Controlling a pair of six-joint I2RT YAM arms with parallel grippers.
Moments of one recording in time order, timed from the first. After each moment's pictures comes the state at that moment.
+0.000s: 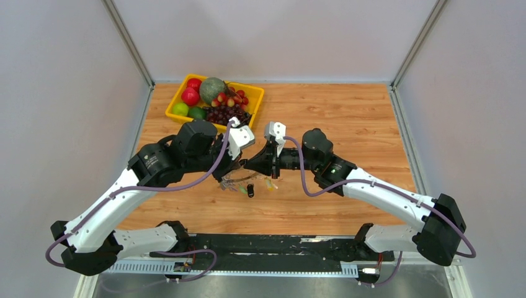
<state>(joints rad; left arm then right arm) -0.89 1.06 1.42 -1.03 0.11 0.15 0.90 1.23 0.92 0.28 -0.59 0.09</state>
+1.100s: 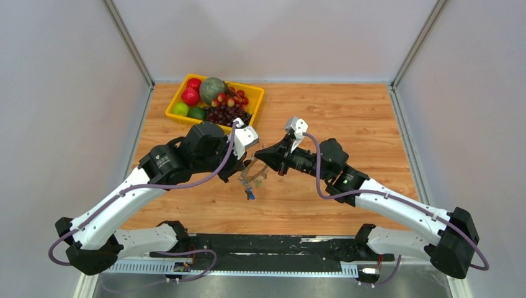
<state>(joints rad) -0.89 1.05 1.32 -0.94 0.11 0.09 0.91 1.08 0.81 0.35 -0.28 0.24</state>
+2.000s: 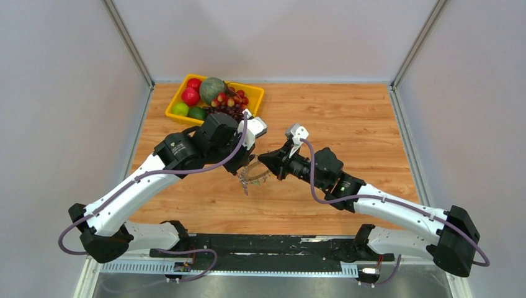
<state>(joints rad) -0.89 1.19 1.43 -0.99 0.04 0.01 0.97 1.07 0.72 0.36 -0.06 0.28</state>
